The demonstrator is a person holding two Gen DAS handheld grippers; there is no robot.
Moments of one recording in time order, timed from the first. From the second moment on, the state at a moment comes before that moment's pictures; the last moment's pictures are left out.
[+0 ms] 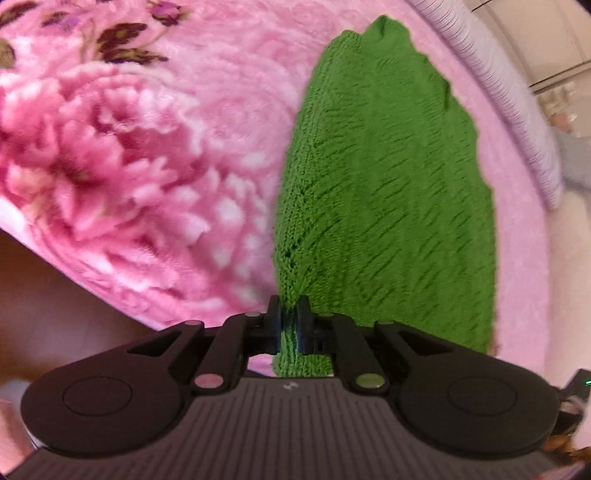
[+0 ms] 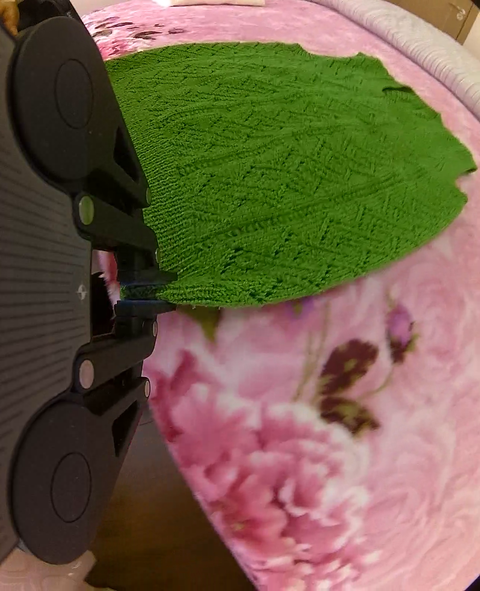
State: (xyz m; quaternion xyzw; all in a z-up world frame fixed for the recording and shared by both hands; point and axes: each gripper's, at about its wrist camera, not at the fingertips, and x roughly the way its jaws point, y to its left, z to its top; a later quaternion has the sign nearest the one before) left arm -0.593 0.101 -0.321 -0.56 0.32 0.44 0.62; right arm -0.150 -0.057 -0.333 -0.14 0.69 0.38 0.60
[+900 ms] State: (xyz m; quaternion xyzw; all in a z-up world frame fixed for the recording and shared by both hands) left arm -0.490 0.082 -0.122 -0.42 0.35 0.46 0.70; right arm -0.187 -0.021 -0.158 -0.21 0.55 0.50 0.63
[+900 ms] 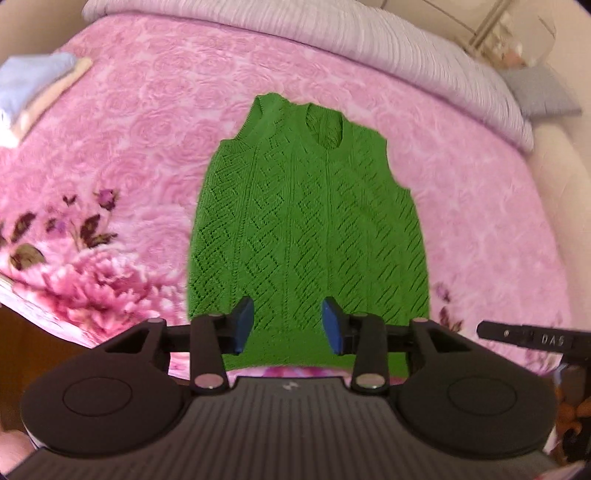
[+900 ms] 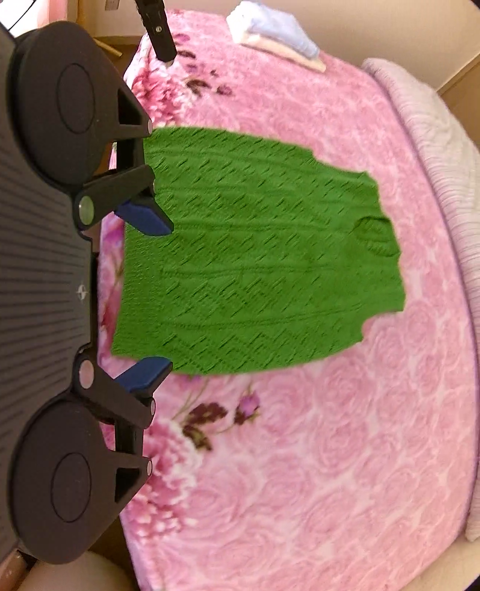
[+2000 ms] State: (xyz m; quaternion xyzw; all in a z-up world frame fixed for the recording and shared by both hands) left arm -0.439 0.473 -0.310 -0.53 0.28 0.36 0.72; right arm -0.108 0.294 -0.298 -0.12 0.62 0.43 0.65
